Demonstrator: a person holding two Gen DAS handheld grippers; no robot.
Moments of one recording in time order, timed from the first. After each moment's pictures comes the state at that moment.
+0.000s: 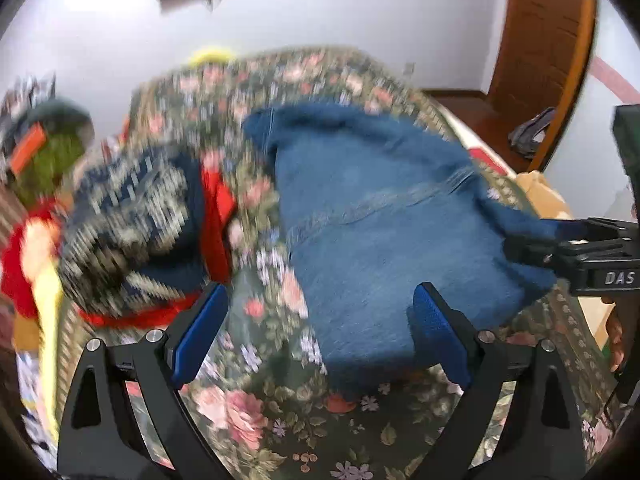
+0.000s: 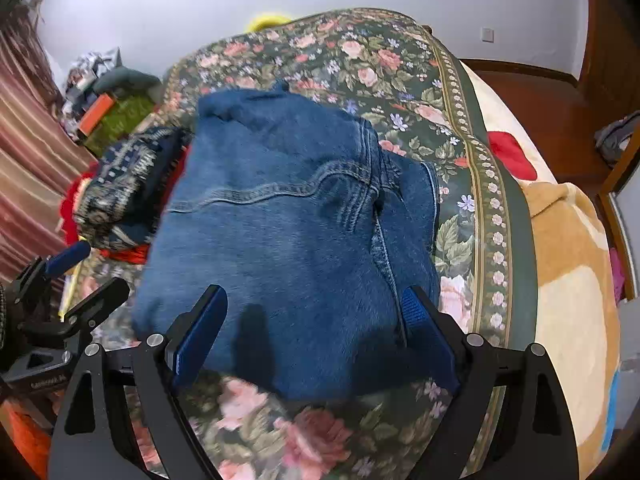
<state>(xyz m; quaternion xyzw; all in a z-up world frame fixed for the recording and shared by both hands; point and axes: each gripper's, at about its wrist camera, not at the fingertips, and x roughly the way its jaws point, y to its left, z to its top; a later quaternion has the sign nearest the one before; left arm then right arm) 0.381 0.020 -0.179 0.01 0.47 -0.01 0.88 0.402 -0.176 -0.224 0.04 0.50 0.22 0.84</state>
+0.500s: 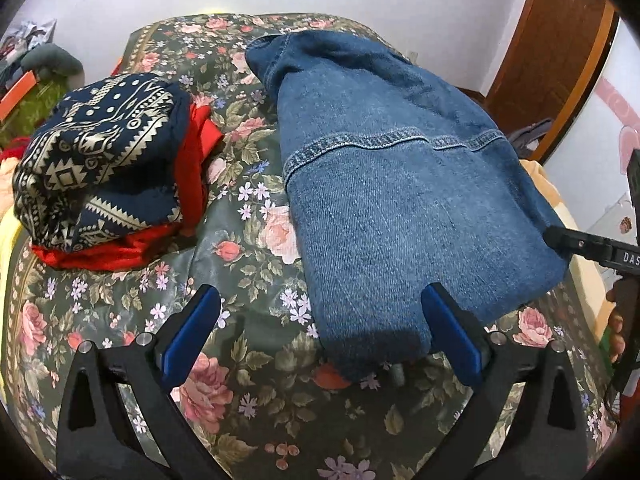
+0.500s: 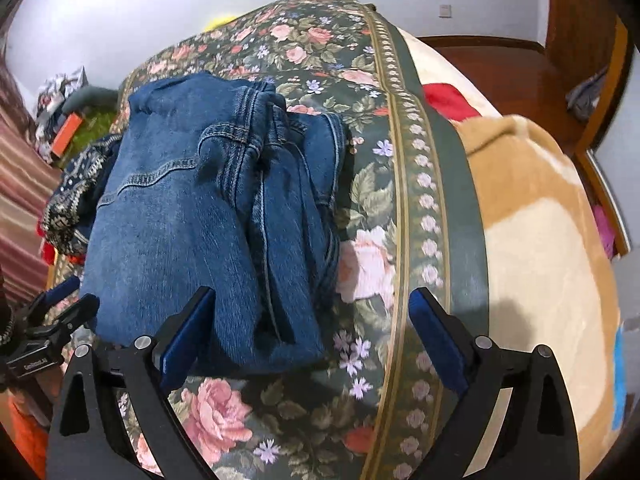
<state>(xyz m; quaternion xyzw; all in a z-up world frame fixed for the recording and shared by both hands) 0.360 0.032 -0.225 -0.05 0.48 -0.02 0.88 0.383 -0.245 -0.259 0.08 0.51 0.17 0.84</state>
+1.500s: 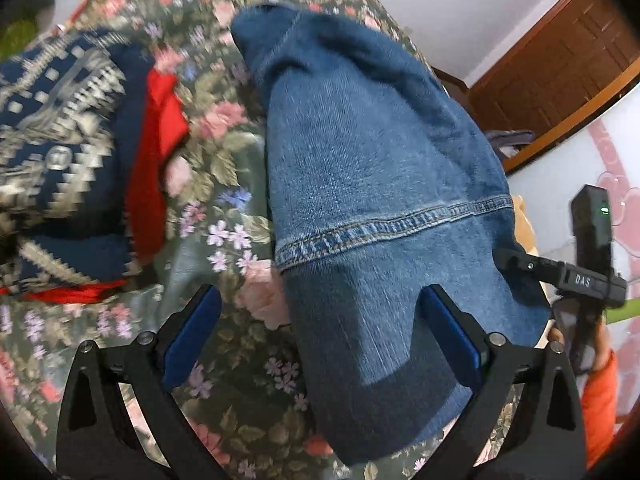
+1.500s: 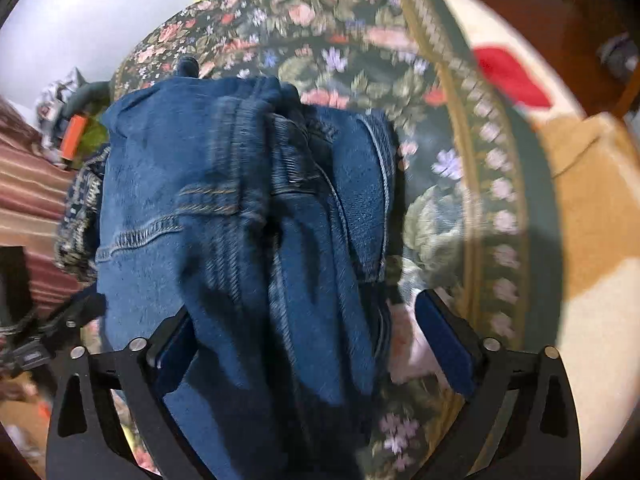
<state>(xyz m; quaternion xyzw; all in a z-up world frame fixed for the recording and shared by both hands) 0.455 0.066 -0.237 -0.16 0.57 -0.10 0.80 0.471 -0.217 -0.286 0.15 0.61 0.22 0.75</state>
